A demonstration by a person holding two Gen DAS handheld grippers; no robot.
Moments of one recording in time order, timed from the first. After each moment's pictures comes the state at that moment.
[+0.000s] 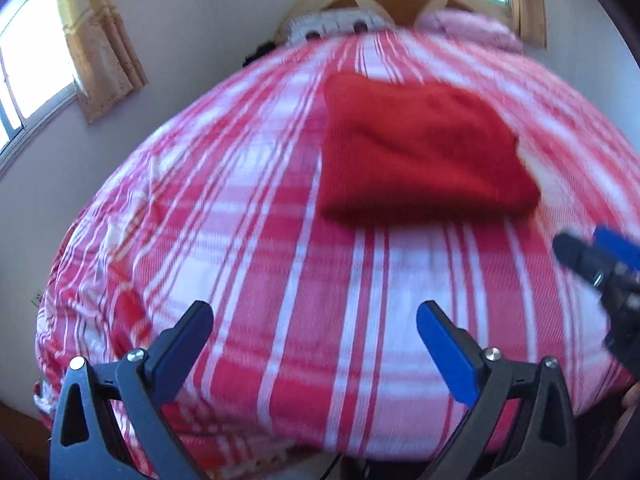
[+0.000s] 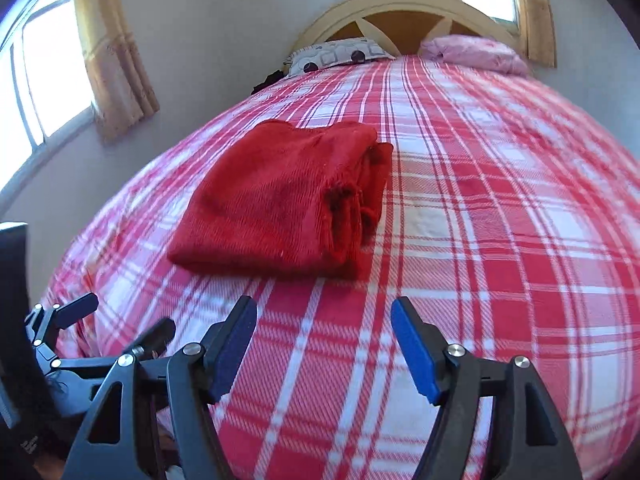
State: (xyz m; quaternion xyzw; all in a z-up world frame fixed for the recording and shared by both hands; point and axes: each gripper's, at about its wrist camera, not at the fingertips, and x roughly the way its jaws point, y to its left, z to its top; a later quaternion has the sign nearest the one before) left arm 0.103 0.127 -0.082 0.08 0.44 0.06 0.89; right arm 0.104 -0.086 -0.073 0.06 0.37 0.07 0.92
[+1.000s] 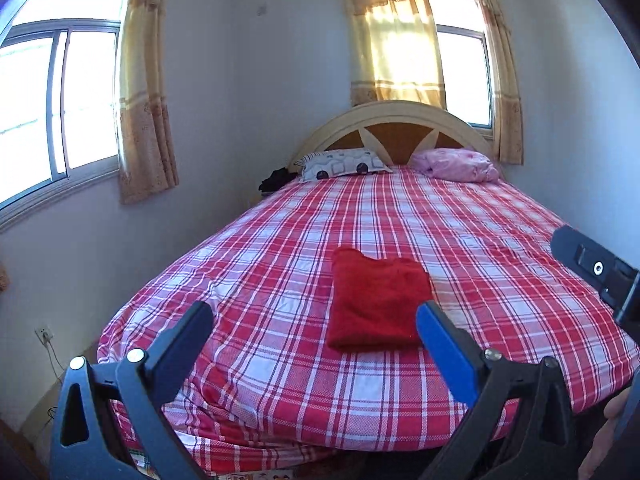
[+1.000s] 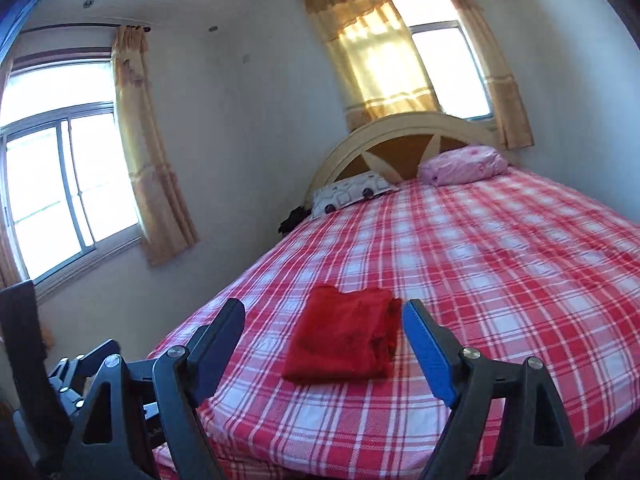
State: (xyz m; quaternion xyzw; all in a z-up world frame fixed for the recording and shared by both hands) left arm -0.028 0.137 0.091 0.03 0.21 0.04 0.98; right arm -0.046 -0.099 0.097 0.14 0.14 0.07 0.98
